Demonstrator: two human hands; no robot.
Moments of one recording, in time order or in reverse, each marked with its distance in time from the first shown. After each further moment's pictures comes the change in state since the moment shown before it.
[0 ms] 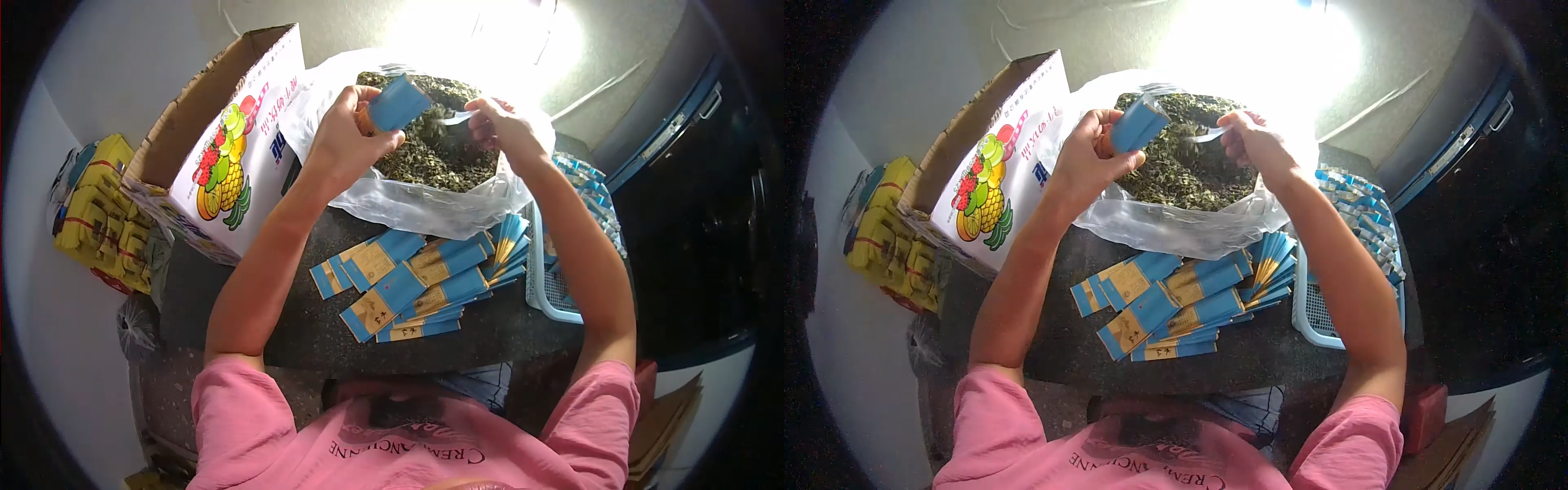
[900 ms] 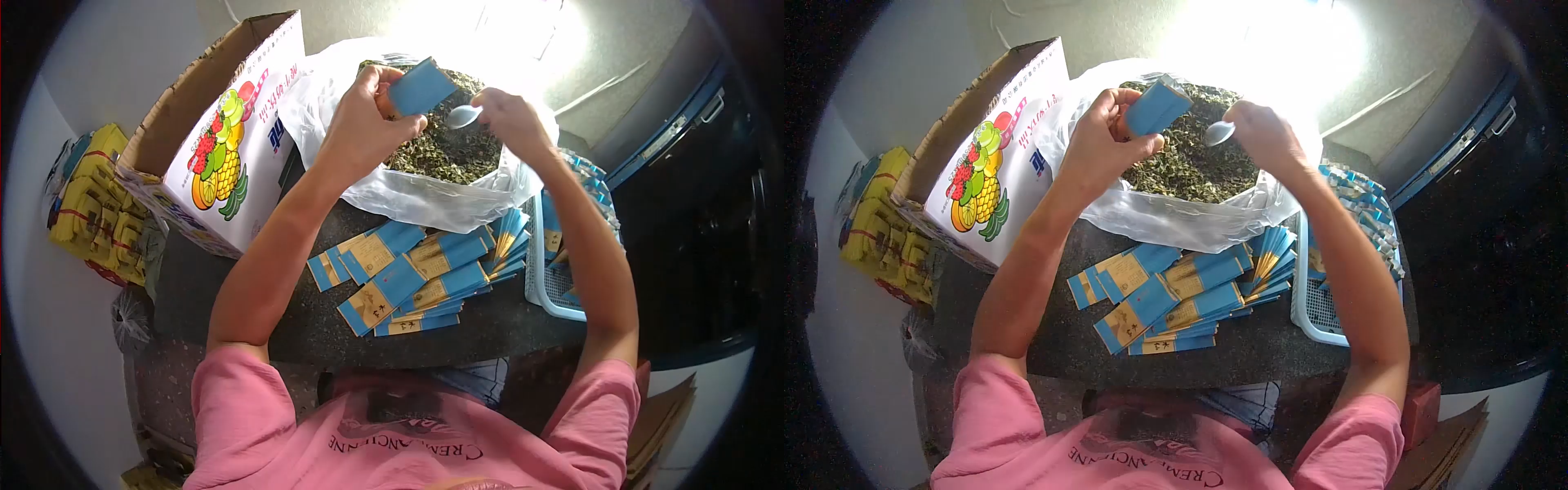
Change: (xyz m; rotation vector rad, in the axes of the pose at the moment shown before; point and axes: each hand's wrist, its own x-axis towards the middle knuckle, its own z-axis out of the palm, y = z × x) left_hand 0.004 0.010 0.016 0.002 0.015 0.057; right_hand 0.007 -0.005 -0.005 -0.812 0.040 -0.320
